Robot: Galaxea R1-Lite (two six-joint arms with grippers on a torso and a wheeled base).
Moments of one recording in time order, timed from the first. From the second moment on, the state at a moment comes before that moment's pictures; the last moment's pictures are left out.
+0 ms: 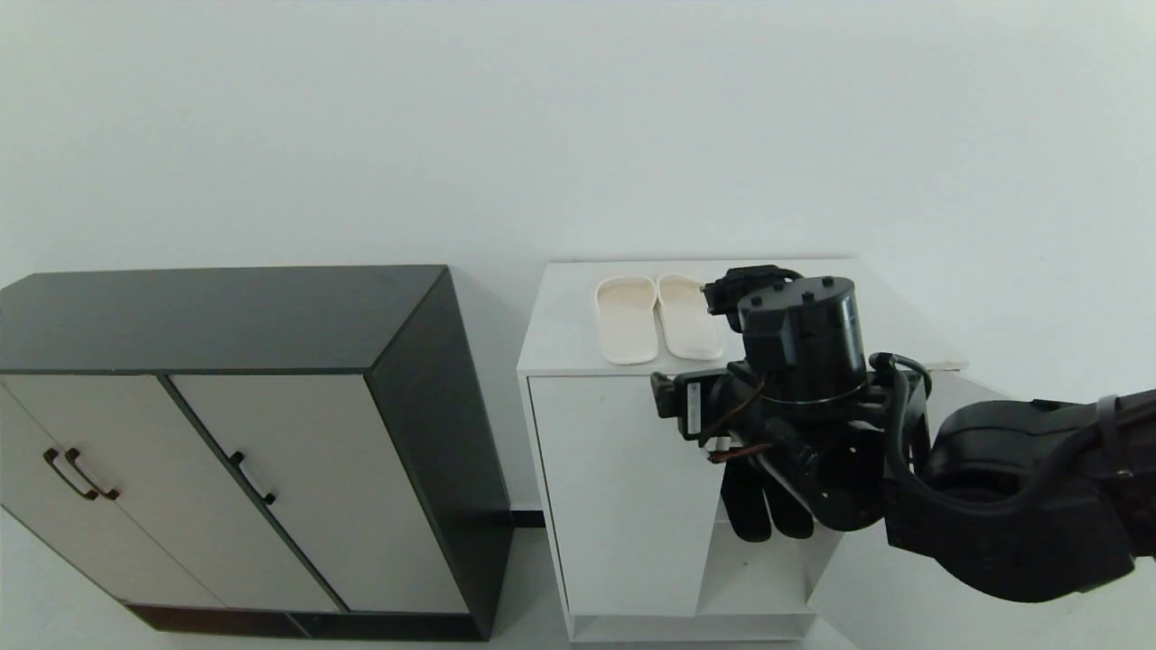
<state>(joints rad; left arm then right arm) 0.00 0.00 0.00 0.00 -0.05 0.02 0.86 1.83 -1.12 -0.40 -0.64 0.23</state>
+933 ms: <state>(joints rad) 0.00 0.00 0.00 0.00 -0.05 0.02 0.83 1.97 -1.19 -0.48 -0.65 0.23</state>
